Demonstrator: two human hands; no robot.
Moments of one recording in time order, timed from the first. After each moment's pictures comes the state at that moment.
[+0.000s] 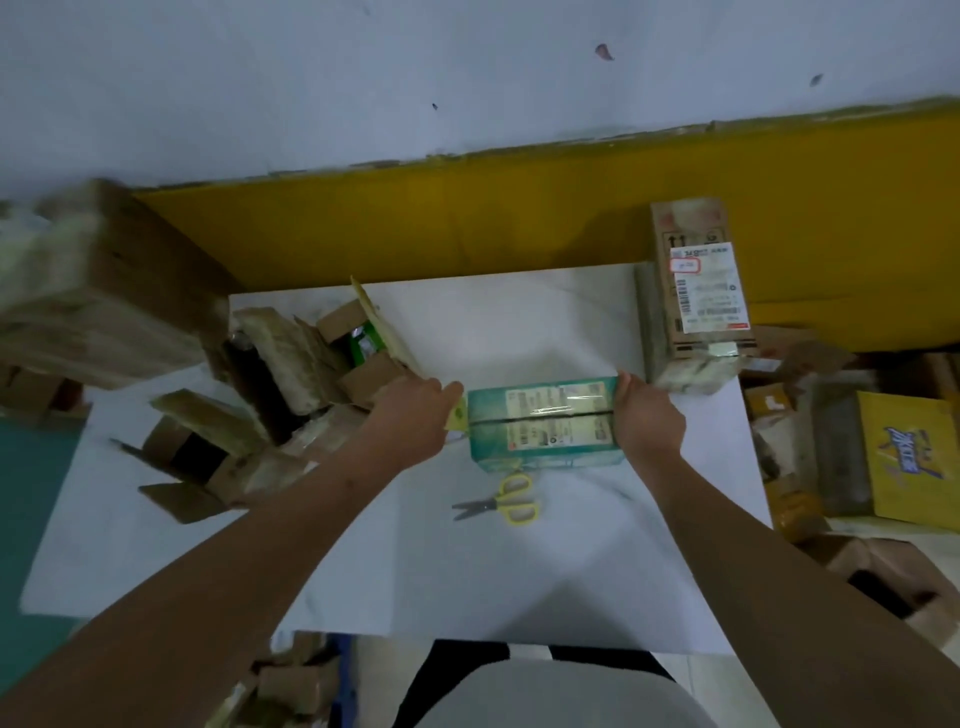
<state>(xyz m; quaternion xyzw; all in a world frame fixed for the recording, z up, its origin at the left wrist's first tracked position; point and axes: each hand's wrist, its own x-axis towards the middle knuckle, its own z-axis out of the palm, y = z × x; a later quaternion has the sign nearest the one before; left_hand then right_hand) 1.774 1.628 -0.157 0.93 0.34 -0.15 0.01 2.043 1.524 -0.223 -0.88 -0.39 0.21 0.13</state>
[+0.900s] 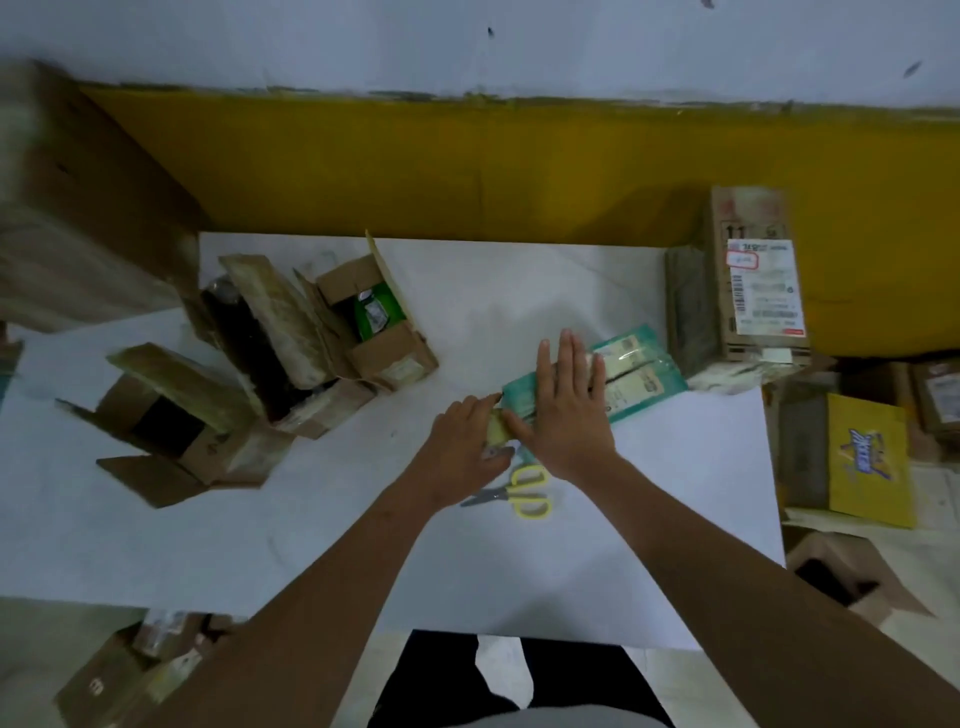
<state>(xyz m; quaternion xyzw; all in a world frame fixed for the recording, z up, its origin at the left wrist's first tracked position) 1.760 1.586 -0.245 0.83 0.45 0.03 0.33 1.935 1.556 -0.244 -0.74 -0.66 0.10 -0.02</state>
